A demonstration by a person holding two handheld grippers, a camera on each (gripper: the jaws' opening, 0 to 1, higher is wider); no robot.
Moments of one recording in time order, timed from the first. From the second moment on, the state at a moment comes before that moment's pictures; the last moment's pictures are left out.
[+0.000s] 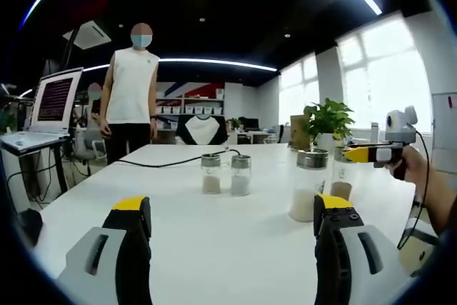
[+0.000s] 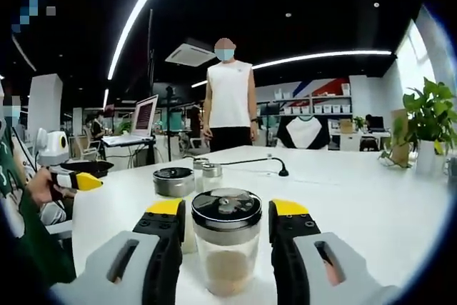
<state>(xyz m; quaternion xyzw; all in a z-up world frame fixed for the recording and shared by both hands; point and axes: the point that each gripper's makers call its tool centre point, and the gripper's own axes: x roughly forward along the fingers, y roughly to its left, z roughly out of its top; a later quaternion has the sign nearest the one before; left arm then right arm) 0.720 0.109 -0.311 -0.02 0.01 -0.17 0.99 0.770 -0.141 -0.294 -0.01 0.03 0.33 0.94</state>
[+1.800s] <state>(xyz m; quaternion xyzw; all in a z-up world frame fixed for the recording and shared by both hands) 0.721 0.112 -0.307 -0.03 0.00 -0.17 0.99 0.762 -0.132 -0.307 0.03 0.06 0.60 0.80</state>
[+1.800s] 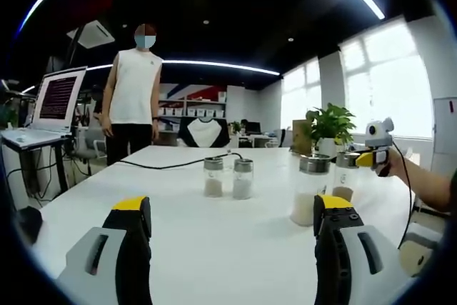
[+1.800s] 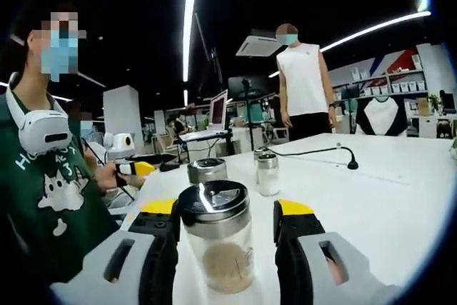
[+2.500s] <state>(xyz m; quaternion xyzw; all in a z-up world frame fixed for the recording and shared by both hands) 0.722 0.109 -0.313 -0.03 0.01 -0.17 0.98 0.753 -0.126 -0.308 0.01 0.04 0.60 0.80</state>
